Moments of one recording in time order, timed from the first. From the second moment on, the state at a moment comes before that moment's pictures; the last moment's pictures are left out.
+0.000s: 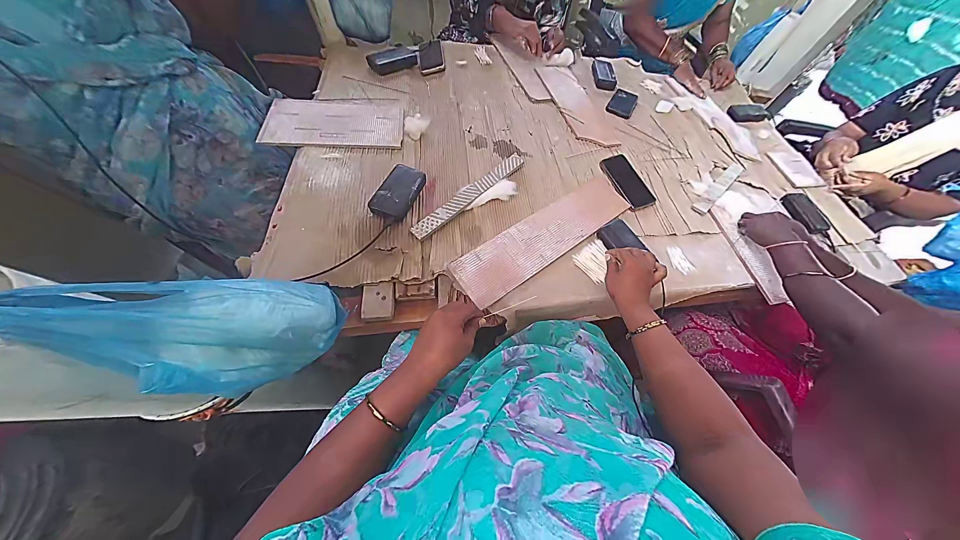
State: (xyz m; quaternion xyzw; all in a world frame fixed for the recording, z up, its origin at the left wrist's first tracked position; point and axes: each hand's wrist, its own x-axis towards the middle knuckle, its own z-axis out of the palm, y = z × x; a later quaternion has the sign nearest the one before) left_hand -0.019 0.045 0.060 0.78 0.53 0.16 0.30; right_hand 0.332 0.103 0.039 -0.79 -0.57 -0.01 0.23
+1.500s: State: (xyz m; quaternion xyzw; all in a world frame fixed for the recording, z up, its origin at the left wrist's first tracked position) left_hand -0.060 0.077 0.030 0.41 0.60 0.46 0.51; right_hand 0.091 0.164 0.042 -0.51 -0.86 0.00 -0.02
